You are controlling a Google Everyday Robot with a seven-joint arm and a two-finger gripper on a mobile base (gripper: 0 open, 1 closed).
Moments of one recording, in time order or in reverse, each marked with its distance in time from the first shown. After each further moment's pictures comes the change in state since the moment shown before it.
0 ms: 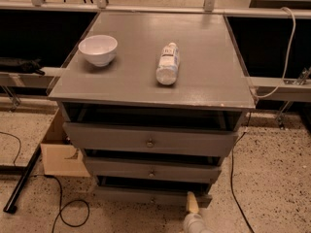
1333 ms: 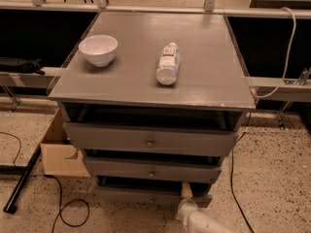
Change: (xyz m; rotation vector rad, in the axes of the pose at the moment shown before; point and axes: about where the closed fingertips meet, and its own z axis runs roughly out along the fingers) arm -0.008 -0.033 0.055 0.002 0.065 -0.062
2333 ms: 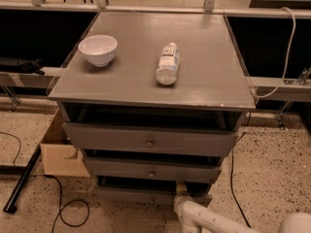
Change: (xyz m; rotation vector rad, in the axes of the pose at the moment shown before) arm -0.014 -0.004 0.033 -0.053 0.020 -0.098
